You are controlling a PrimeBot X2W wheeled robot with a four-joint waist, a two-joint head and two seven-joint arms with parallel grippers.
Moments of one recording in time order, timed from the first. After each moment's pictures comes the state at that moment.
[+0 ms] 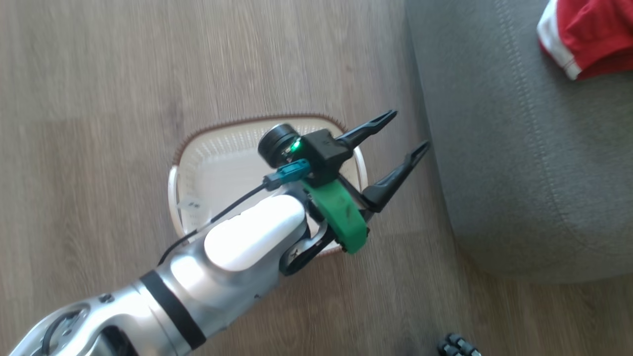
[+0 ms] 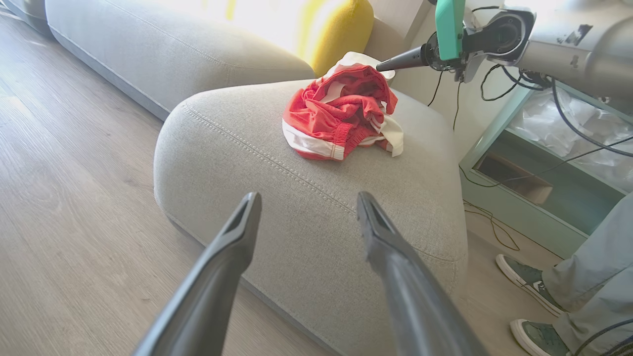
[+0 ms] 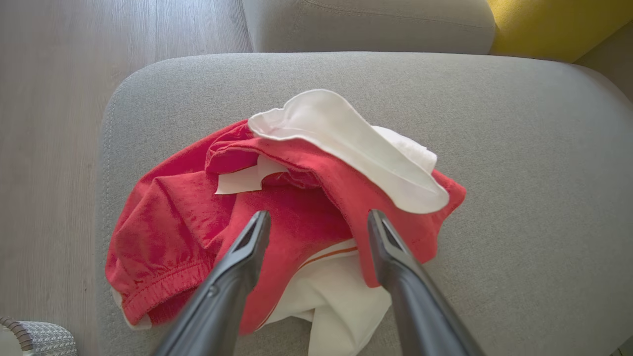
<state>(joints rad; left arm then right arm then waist) -1.01 0.10 -1.23 0.47 -0.79 -0.02 -0.23 -0.96 -0.63 0.01 0.79 0.38 0.13 0.40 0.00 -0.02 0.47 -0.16</state>
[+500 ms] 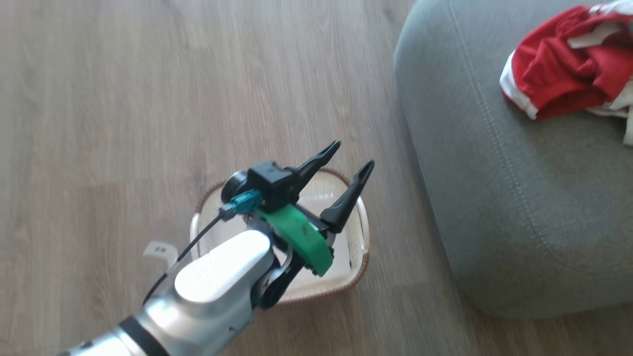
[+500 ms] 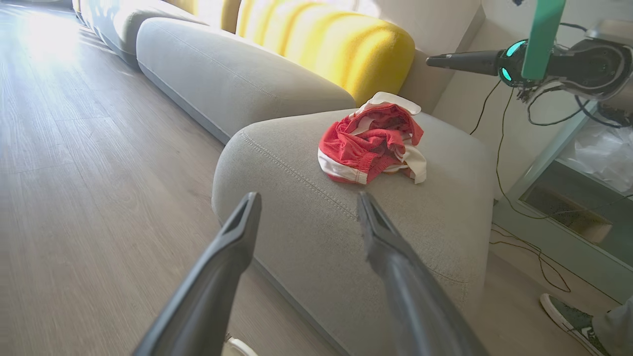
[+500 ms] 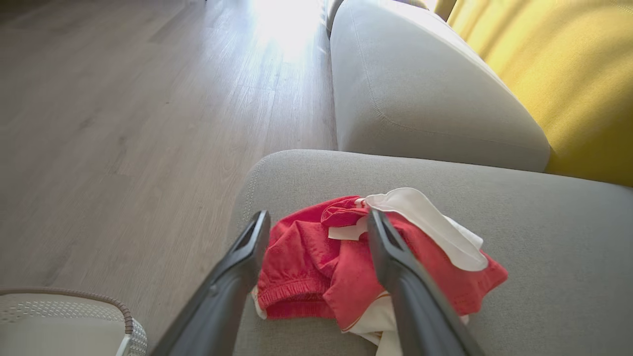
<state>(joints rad) -0.84 0.17 -1.14 0.45 -0.85 0.02 -0.25 -0.82 -0.72 0.33 0.56 0.64 0.13 0.25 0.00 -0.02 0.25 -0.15</state>
